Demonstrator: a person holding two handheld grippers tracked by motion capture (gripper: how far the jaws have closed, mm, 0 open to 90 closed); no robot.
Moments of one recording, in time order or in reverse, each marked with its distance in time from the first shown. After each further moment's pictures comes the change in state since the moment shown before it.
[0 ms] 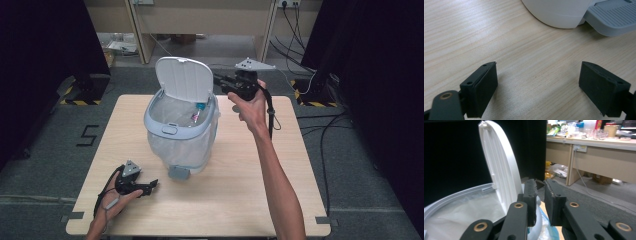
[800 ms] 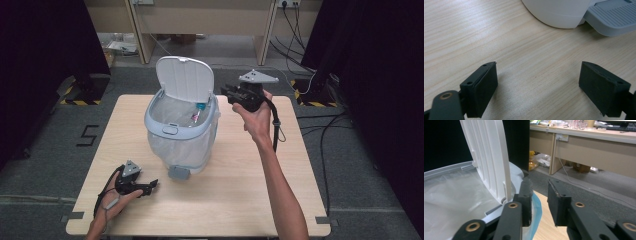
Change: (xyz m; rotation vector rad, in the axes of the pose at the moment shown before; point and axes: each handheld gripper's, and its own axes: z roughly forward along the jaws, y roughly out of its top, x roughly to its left) left arm 0.000 0.000 0.000 0.000 0.000 0.000; right arm 0.001 -0.025 -0.015 0.068 -0.144 -0.011
